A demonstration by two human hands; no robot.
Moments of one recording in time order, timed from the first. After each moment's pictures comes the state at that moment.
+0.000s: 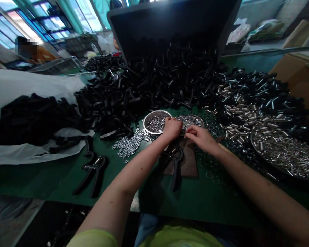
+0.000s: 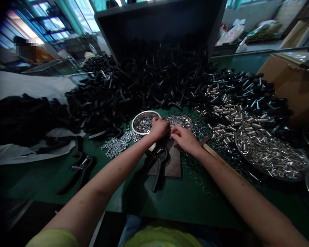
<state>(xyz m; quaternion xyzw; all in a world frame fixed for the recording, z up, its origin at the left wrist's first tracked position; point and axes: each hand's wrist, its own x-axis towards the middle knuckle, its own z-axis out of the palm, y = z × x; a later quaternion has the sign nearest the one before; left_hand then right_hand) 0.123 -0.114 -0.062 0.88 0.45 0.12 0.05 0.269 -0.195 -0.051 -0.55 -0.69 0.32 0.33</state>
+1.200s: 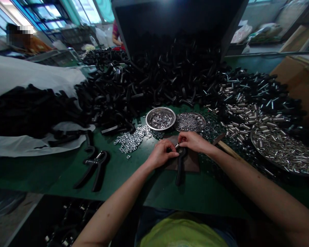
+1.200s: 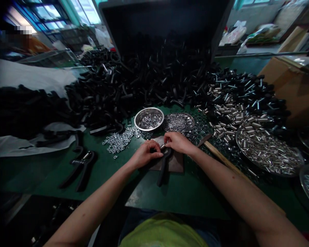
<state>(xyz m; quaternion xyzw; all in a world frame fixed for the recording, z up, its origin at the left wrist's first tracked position) 0.037 -0.227 -0.064 0.78 0.44 0.24 0.37 0.236 -0.199 -0.053 -0.51 -0.78 0.34 0.15</state>
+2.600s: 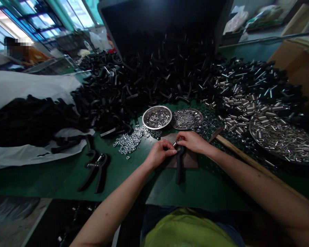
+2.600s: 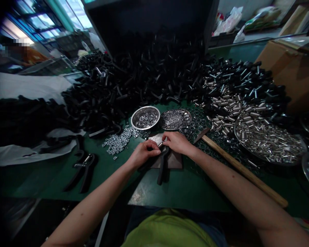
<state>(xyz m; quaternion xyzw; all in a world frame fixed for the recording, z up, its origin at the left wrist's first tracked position) 0.047 -0.231 -0.064 0.68 0.48 0.26 0.49 0.238 -0.214 -0.057 -0.54 -0.76 0.31 0.18</state>
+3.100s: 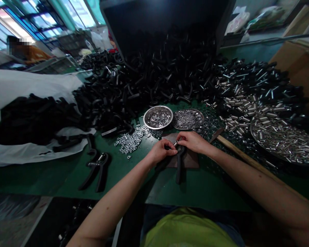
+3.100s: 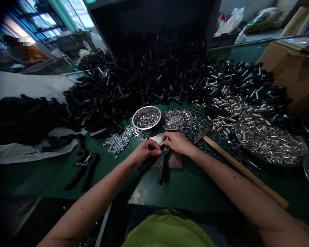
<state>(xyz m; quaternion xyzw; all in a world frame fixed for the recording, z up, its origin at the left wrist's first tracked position) 0.045 -0.225 -0.066 0.67 0.51 0.20 0.49 0.234 -0.215 -0.052 -0.55 -0.77 0.30 0.16</state>
